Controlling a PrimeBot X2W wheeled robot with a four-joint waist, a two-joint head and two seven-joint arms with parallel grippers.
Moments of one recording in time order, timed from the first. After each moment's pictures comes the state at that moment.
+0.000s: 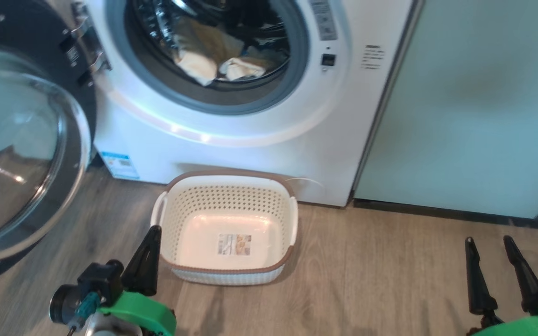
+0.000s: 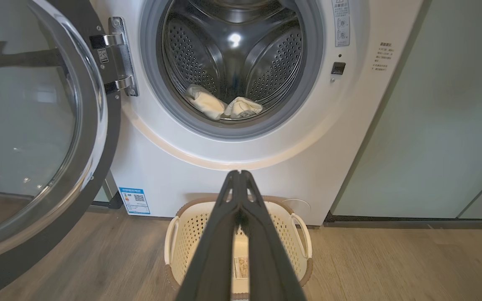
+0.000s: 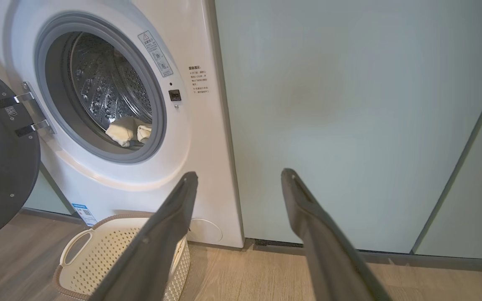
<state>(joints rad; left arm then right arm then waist) 0.04 0.04 0.05 0.14 -0.10 -0.10 -0.26 0.11 -0.04 -0.02 0.07 0.14 0.13 -0.26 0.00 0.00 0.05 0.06</state>
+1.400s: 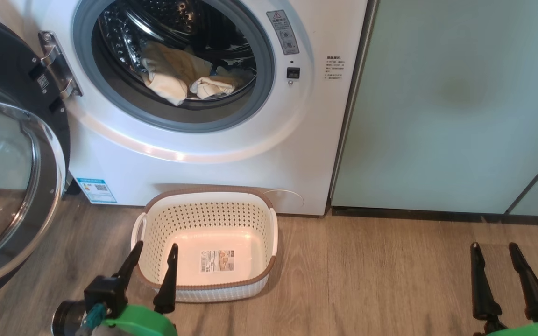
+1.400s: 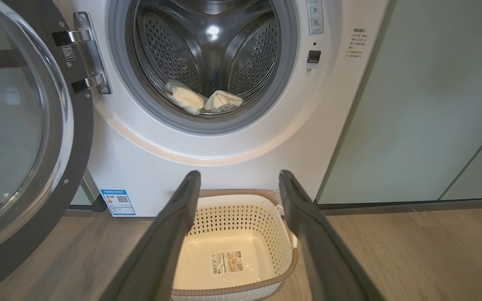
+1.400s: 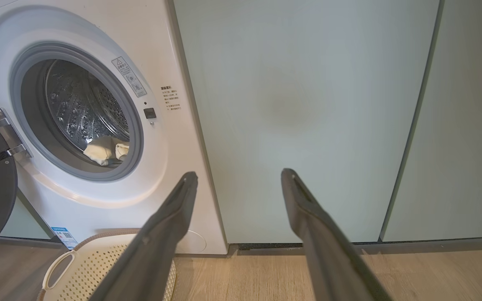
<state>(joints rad) 0.08 0.06 0.02 0.17 -0.11 -0.06 -0.26 0.14 -0.04 -0.02 0.04 0.17 0.13 -0.26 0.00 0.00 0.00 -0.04</state>
